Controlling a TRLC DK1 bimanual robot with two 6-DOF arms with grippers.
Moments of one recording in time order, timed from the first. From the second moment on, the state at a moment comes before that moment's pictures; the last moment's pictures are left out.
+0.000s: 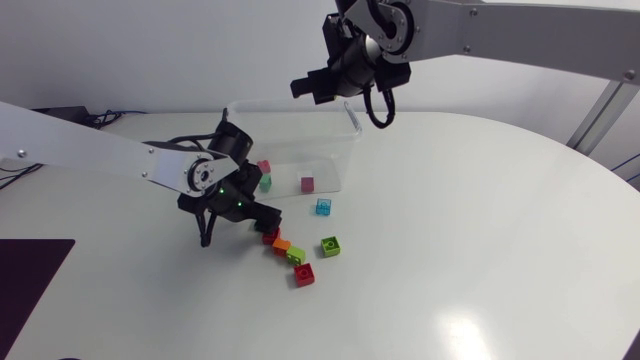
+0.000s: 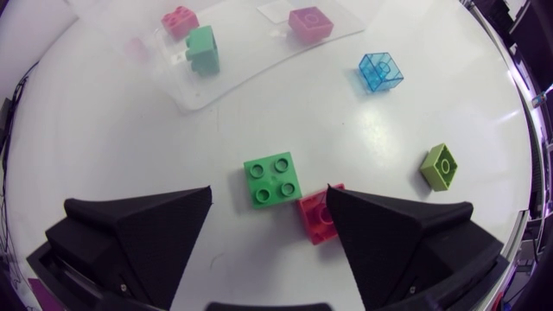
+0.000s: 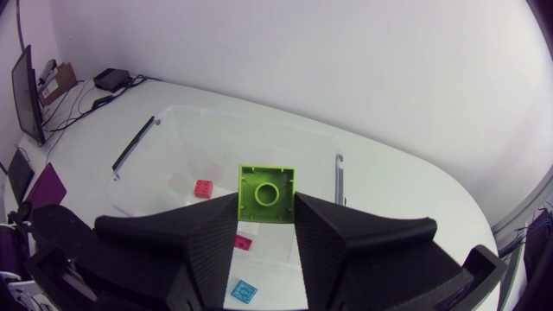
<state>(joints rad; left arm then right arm) -0.40 1.92 1.10 -0.30 0.03 0.02 0.56 1.98 1.82 -0.47 0.17 0.08</state>
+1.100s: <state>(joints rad) -0.45 1.76 1.09 -0.30 0.00 -0.07 0.53 1.84 1.64 -0.43 0.20 0.05</state>
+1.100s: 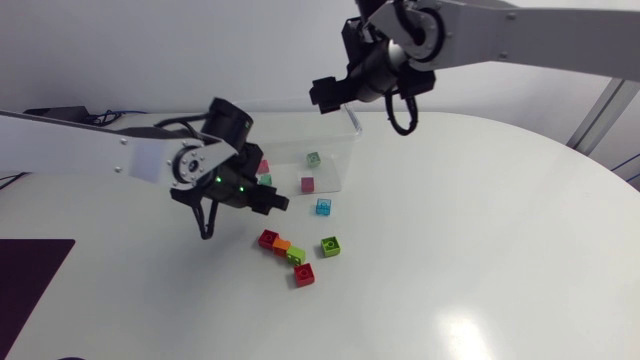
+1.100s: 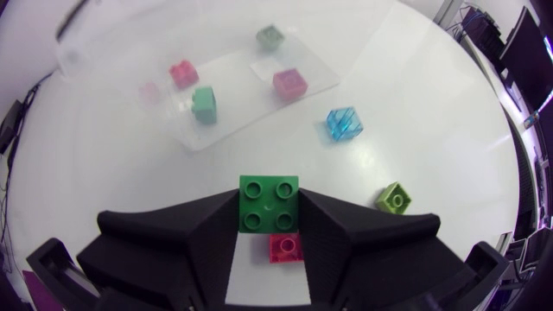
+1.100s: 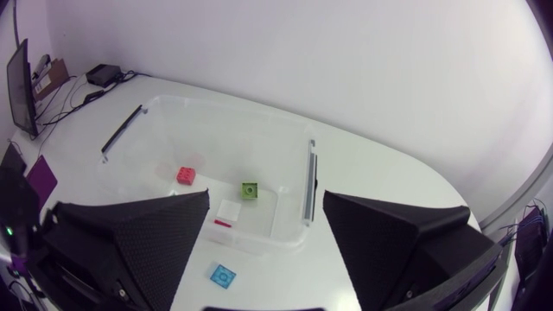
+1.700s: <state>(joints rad) -0.39 1.58 1.38 -0.35 0.00 -0.03 0.63 1.67 1.17 -0.34 0.23 0.13</state>
